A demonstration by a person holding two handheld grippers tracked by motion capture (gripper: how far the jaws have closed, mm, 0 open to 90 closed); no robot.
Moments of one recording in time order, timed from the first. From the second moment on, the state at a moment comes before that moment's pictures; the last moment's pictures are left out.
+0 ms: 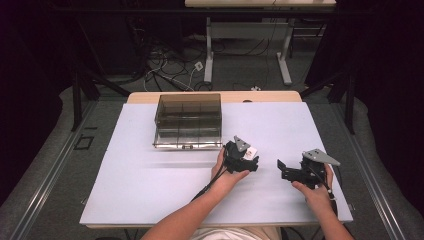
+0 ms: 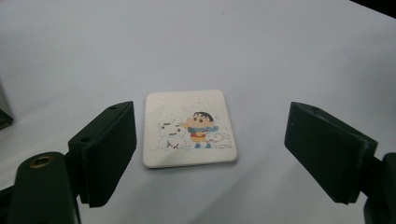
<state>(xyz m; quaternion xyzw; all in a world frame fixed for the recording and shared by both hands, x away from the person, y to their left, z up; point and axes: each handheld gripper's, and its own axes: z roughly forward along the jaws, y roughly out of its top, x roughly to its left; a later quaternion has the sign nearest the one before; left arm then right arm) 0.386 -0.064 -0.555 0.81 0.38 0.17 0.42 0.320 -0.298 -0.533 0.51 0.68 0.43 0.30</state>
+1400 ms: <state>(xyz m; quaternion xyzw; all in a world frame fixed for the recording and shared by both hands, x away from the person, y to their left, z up) 0.409 -0.079 -0.566 0.83 0.41 0.15 0.35 0.320 -0.299 -0.534 0.52 0.68 0.44 0.29</state>
